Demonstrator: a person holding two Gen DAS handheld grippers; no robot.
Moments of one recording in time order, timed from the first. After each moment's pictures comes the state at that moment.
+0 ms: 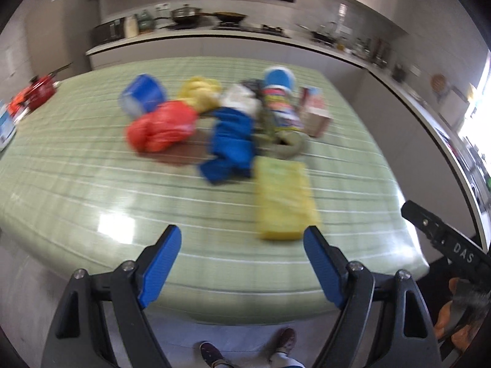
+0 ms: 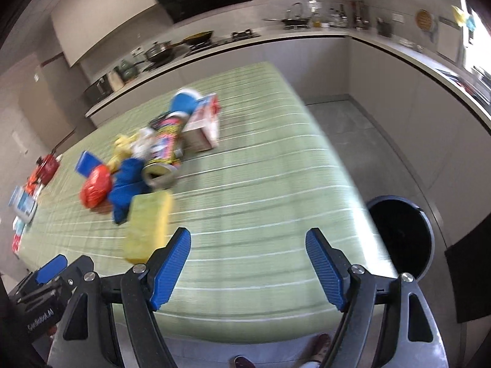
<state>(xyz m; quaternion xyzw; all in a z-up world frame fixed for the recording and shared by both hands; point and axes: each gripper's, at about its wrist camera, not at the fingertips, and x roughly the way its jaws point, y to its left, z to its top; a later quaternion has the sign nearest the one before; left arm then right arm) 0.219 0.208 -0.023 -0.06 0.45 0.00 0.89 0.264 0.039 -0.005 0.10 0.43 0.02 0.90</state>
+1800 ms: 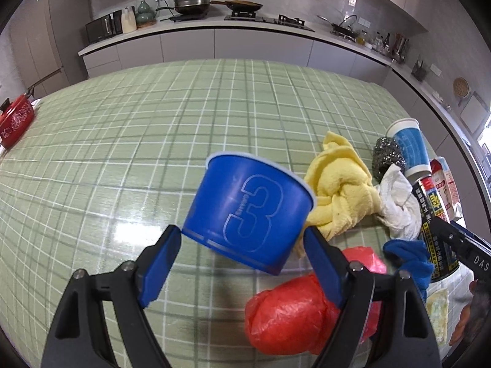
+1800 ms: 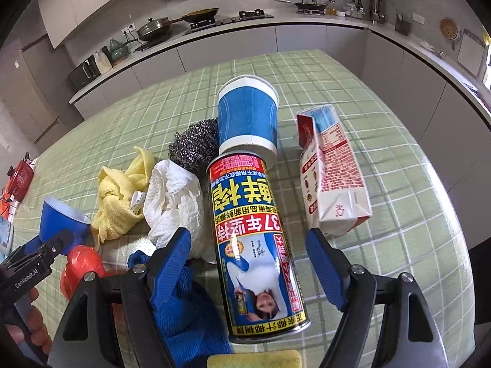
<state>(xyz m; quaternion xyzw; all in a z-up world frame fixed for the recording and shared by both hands) 0.437 0.361 -0.062 -0.02 0.47 -0.02 0.88 0.468 0.178 -0.045 0.08 0.47 -0.01 0.88</state>
